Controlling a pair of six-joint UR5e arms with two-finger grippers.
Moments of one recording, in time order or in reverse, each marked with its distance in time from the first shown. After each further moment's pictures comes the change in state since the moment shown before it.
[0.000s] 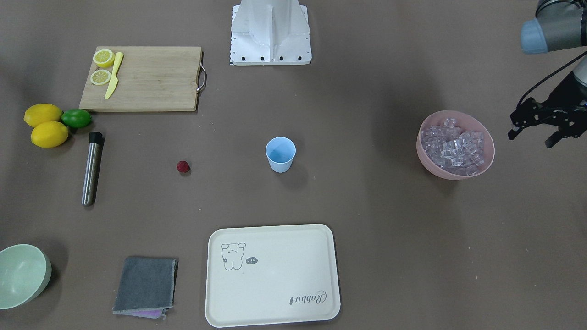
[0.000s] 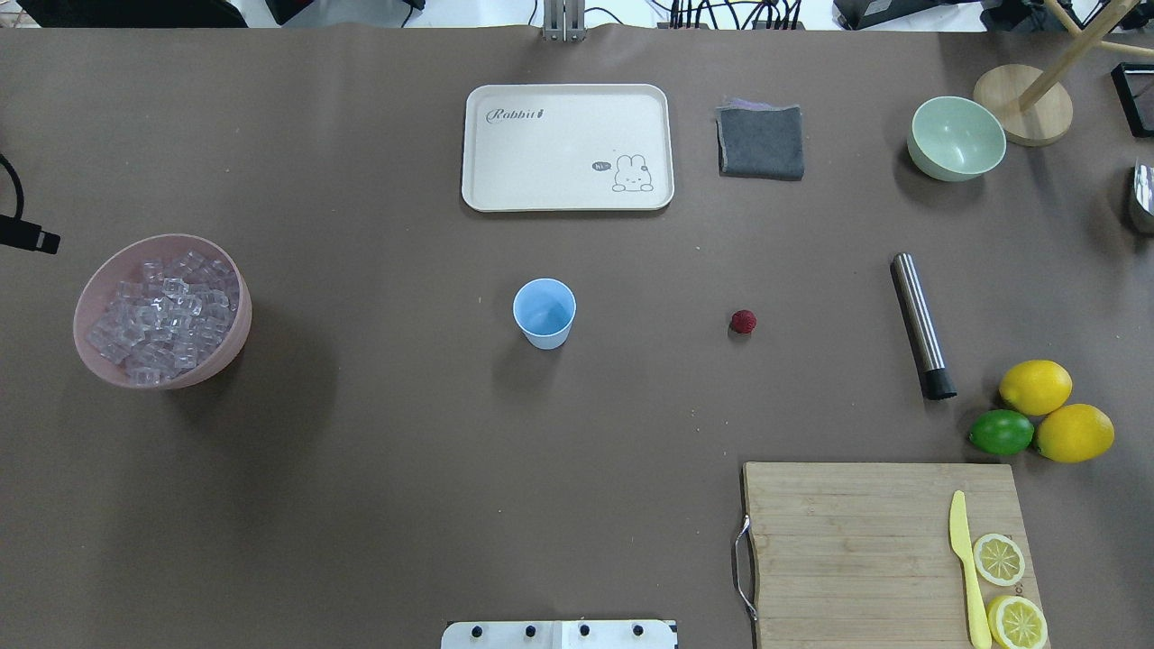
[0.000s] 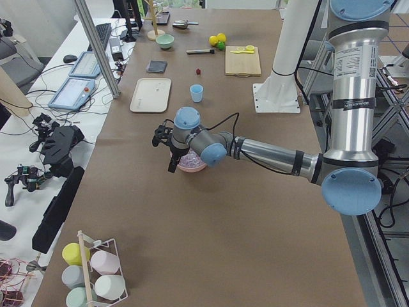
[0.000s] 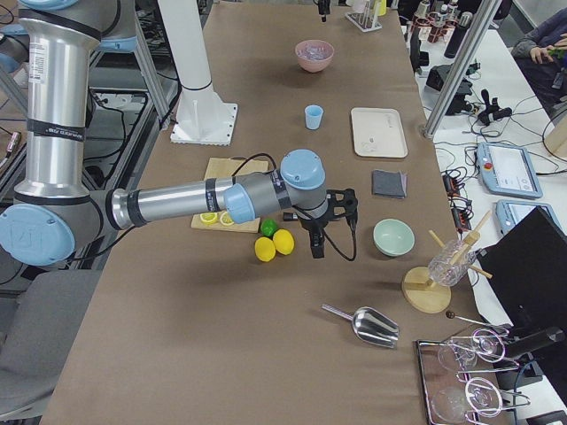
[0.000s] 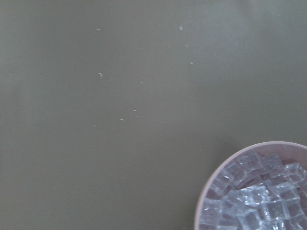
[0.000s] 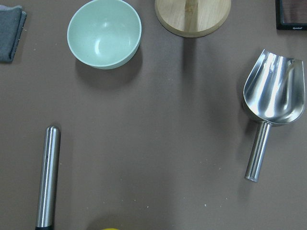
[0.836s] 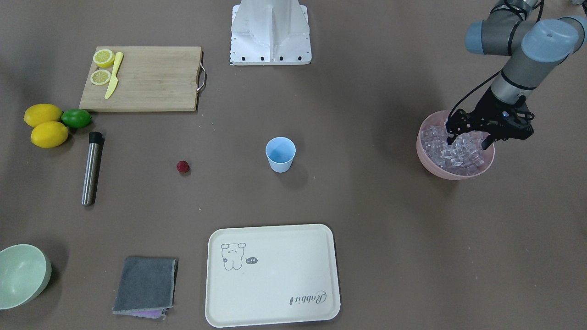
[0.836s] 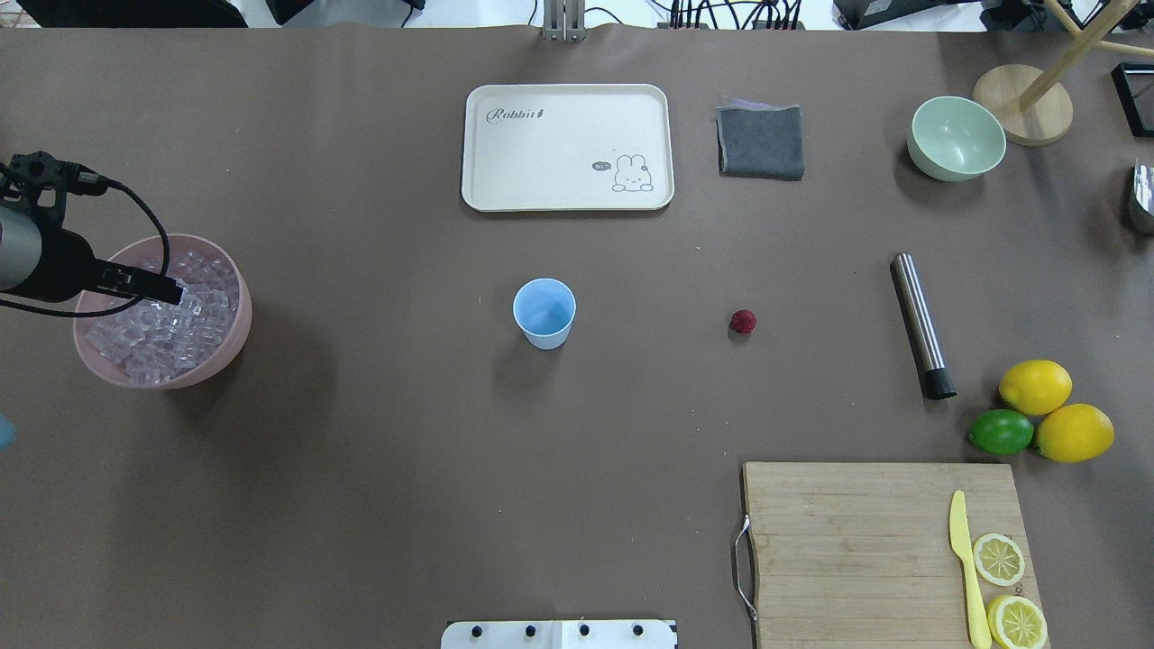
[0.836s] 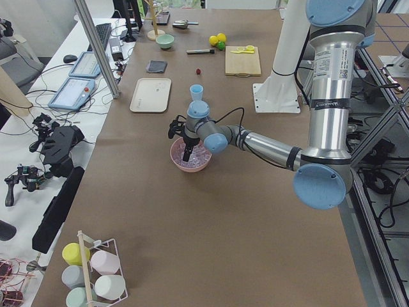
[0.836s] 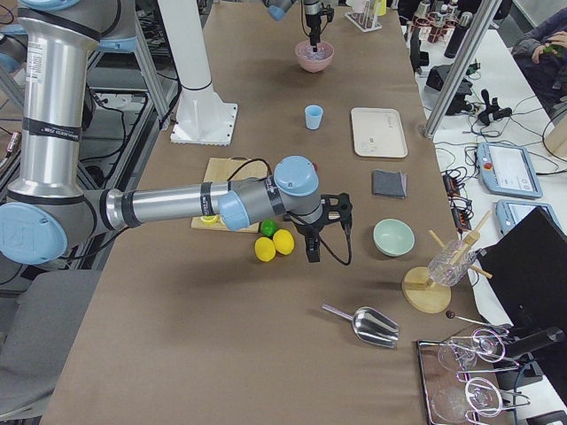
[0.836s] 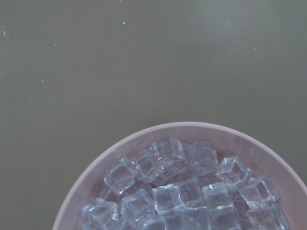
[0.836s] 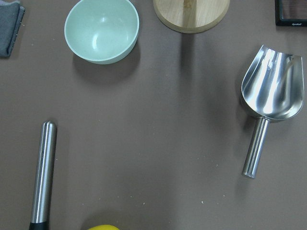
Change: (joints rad) left arm 0.258 -0.015 -0.016 -0.001 0.181 -0.248; right arm -0.001 -0.022 -0.006 0.036 0.000 0.001
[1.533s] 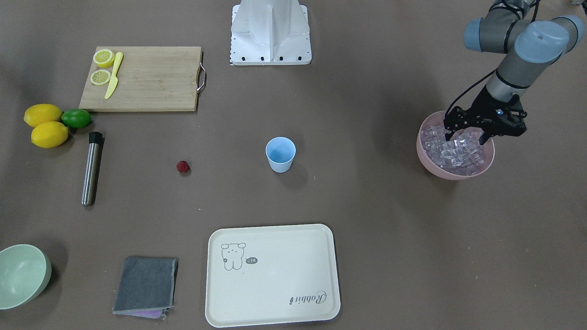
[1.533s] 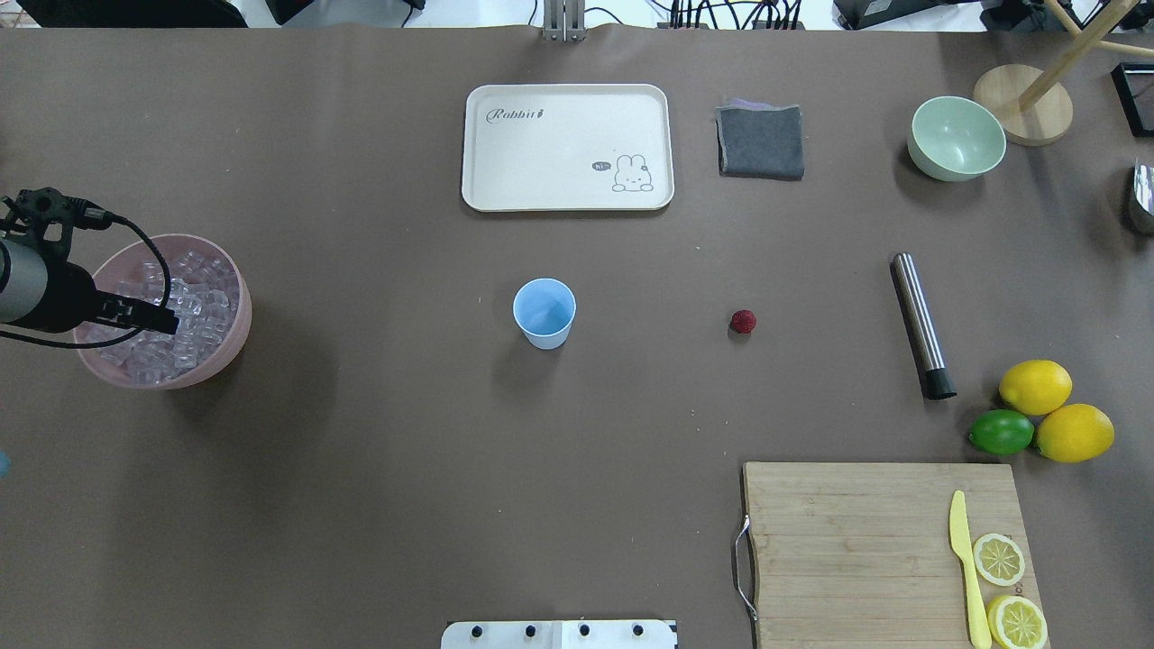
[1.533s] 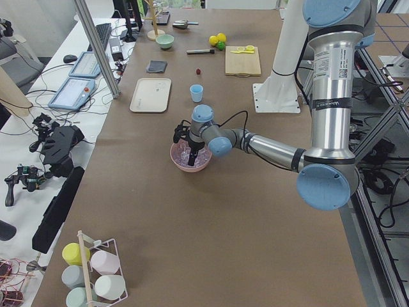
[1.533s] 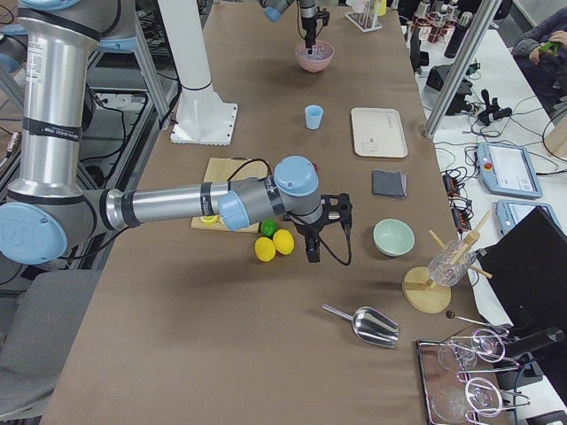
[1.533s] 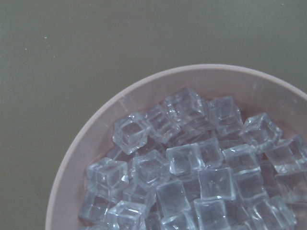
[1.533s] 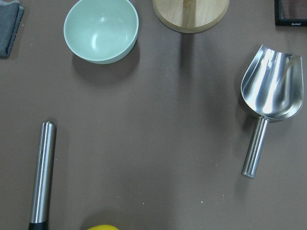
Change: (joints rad) left arm 0.031 0.024 -0.002 -0.006 0.004 -0.004; right arm 0.000 0.000 0.000 0.000 -0.002 0.000
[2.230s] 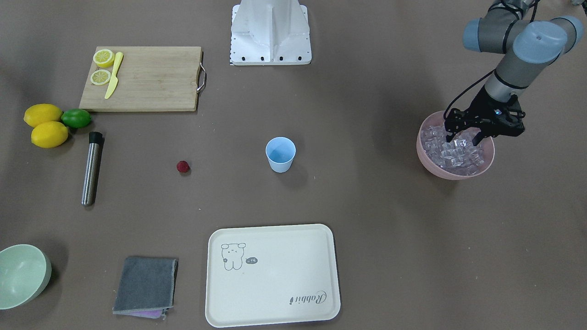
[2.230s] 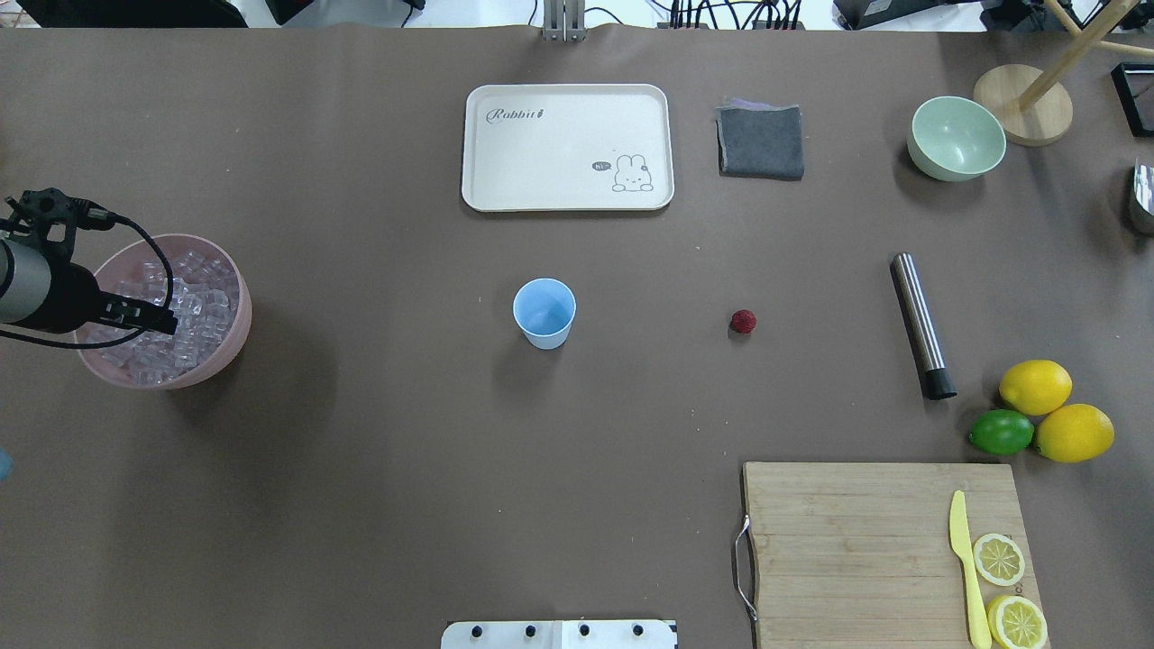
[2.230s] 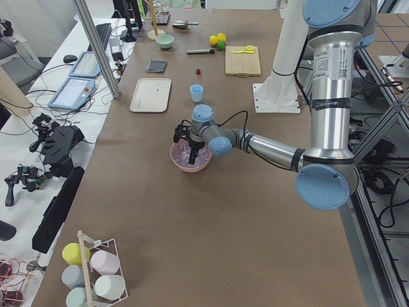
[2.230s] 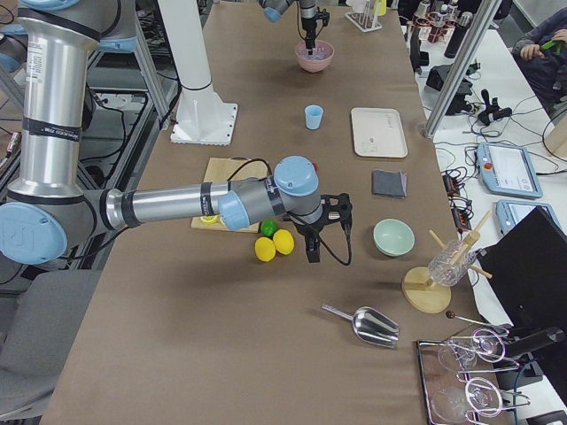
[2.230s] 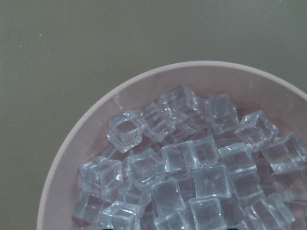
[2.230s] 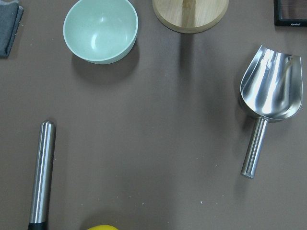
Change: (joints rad) left arm 0.003 -0.003 0.000 -0.002 0.000 -0.006; right arm 0.000 0.000 0.000 0.000 -0.002 0.000
